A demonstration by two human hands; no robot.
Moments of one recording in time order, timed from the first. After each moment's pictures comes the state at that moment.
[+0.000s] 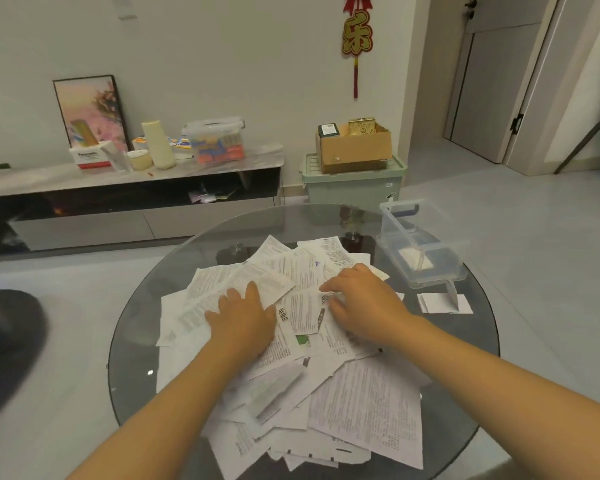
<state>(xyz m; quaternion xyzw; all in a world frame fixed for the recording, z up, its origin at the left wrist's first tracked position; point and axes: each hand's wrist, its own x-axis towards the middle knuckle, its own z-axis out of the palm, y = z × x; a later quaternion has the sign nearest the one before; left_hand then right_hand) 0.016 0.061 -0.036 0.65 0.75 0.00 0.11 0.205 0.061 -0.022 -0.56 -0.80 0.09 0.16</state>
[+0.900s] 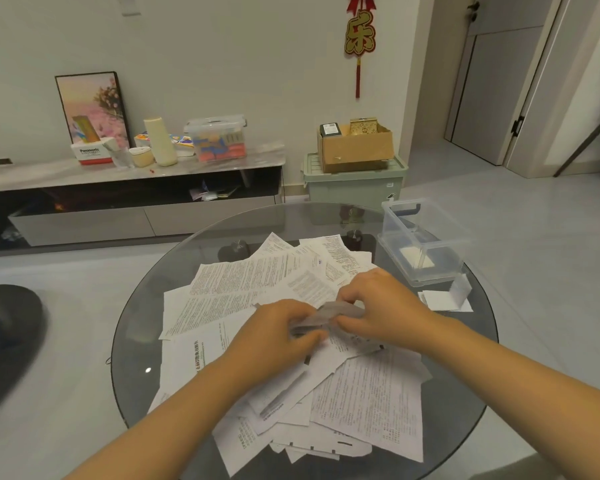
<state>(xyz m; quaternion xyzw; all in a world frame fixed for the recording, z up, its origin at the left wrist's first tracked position) 0.029 0.022 -0.029 0.80 0.51 0.25 0.20 0.222 0.041 -0.008 -0.50 -0.85 0.09 0.16</state>
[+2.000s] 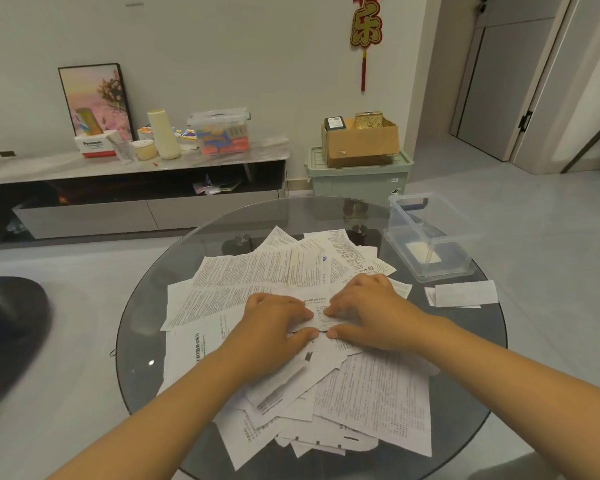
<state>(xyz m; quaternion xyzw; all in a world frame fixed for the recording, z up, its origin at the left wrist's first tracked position) 0.015 0.028 -0.037 0.82 0.54 0.15 0.12 0.213 0.053 -0.033 -0.50 -0.85 0.12 0.05</state>
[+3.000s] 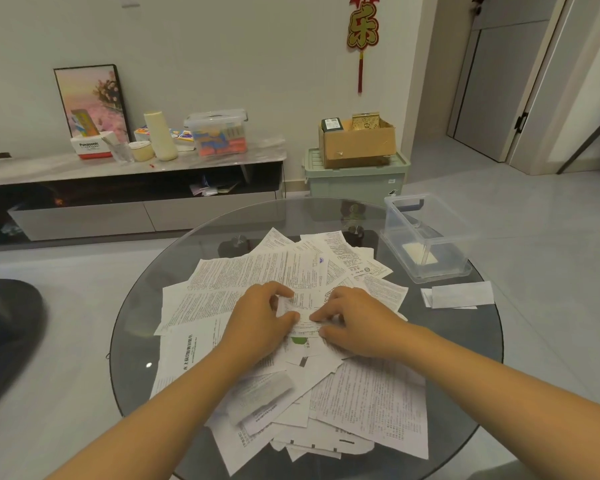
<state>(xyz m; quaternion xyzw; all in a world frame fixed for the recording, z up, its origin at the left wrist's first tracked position) 0.020 0.040 -0.039 0.68 0.64 0.28 0.20 0.194 0.041 -0.028 -0.53 -0.81 0.22 0.11</state>
